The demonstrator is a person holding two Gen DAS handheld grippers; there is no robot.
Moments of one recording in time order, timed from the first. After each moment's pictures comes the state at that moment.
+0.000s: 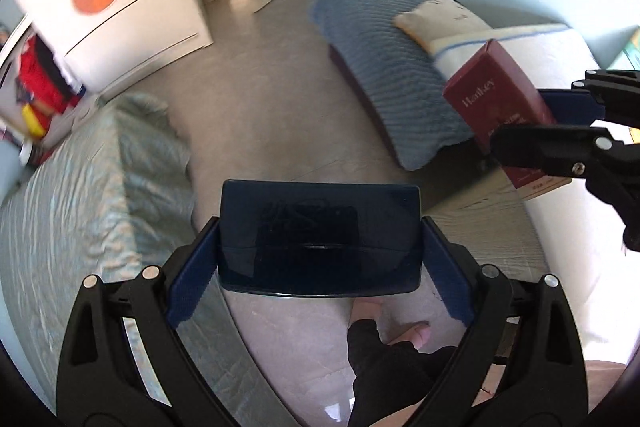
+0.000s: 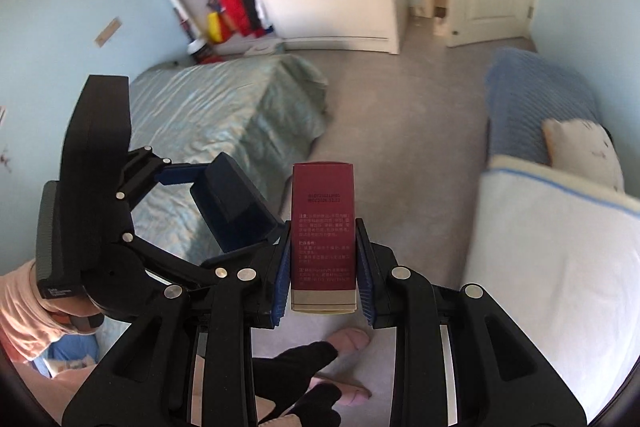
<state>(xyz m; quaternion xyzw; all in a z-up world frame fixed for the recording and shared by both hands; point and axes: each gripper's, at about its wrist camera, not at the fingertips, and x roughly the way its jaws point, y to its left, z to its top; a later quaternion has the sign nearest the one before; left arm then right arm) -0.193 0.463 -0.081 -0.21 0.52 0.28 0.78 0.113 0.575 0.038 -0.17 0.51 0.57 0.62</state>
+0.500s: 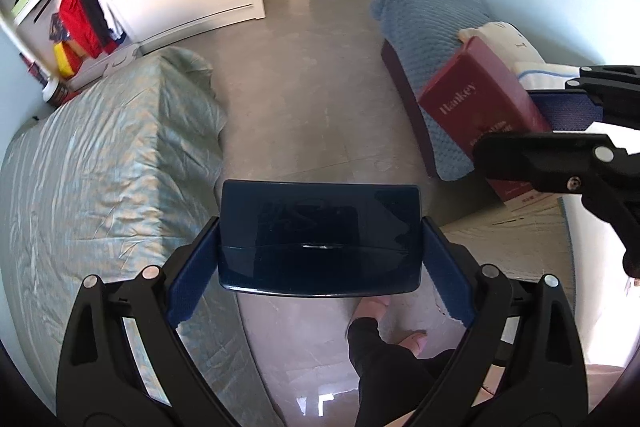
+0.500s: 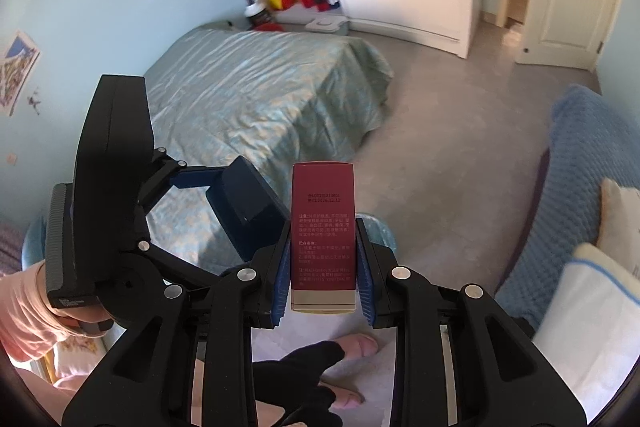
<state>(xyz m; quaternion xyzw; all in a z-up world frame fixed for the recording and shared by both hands) -0.255 0.501 -0.092 -0.27 0.51 0.35 0.74 0.073 0.660 0.032 -0.22 0.50 0.64 0.54</state>
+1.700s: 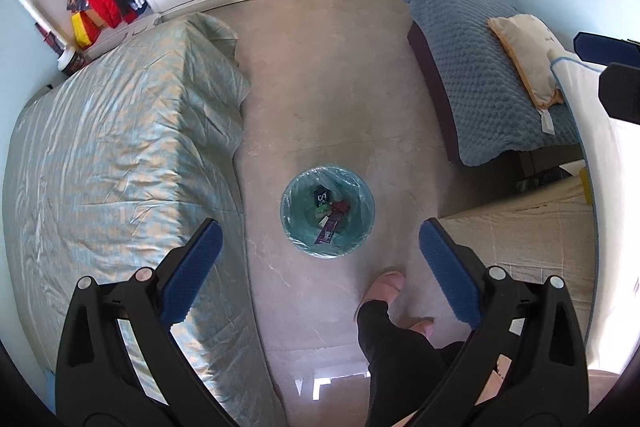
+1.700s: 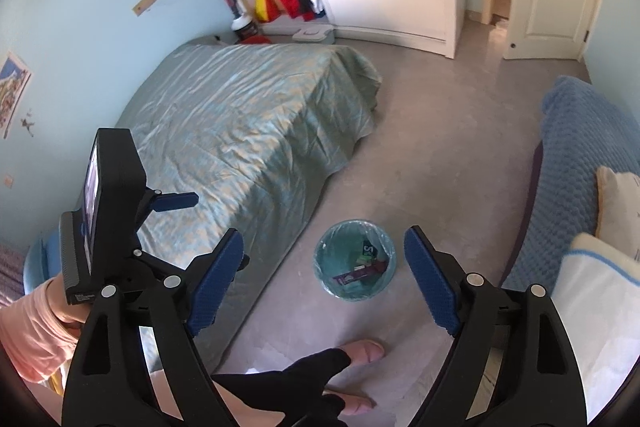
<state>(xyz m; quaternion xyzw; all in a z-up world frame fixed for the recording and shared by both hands) -0.286 0.503 -0.112 -0.29 0.53 0.37 0.70 0.084 0.642 0.039 -0.19 0.51 0.61 0.57</state>
